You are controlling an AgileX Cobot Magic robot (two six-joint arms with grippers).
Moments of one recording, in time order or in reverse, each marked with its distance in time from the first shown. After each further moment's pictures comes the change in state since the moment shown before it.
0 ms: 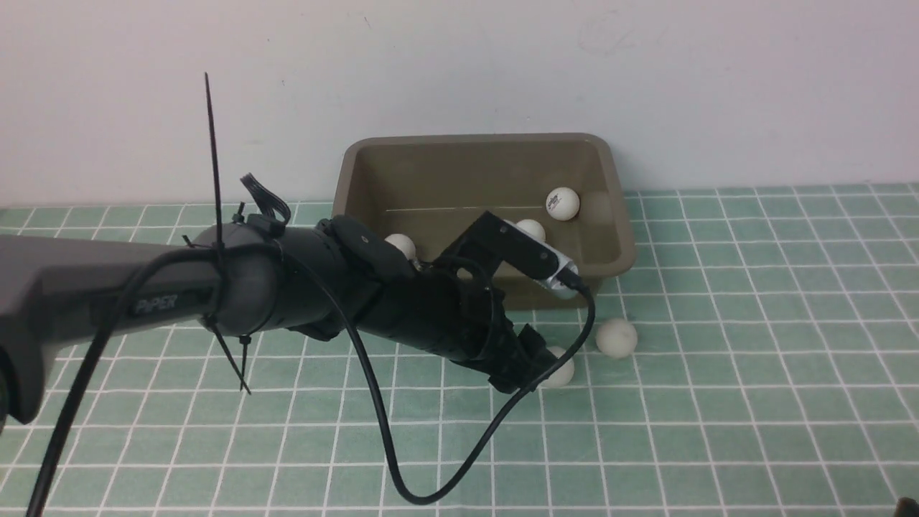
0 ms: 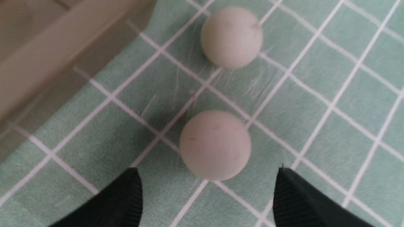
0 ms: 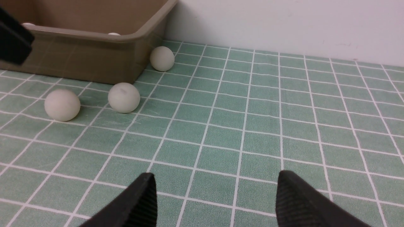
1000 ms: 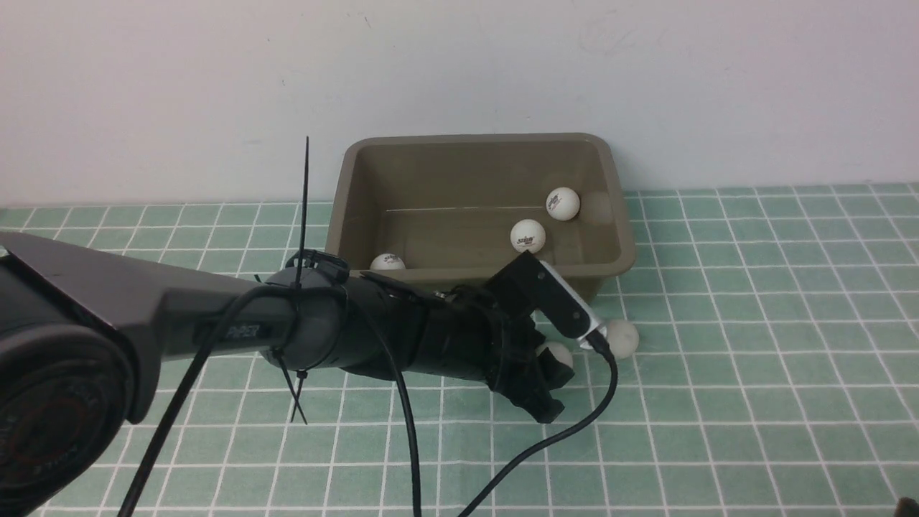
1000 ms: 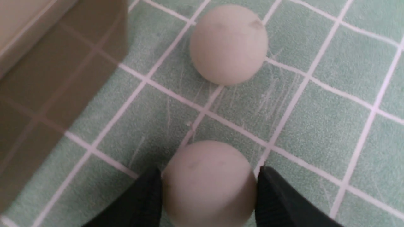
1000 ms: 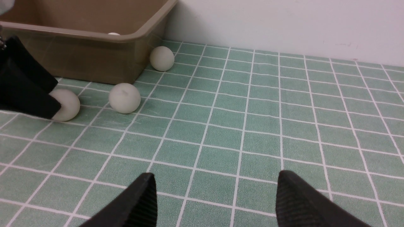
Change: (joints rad) right arm 0.000 0.000 0.000 0.000 0.000 0.000; left arm -0.061 0.129 -0.001 -0.543 -0.128 0.723
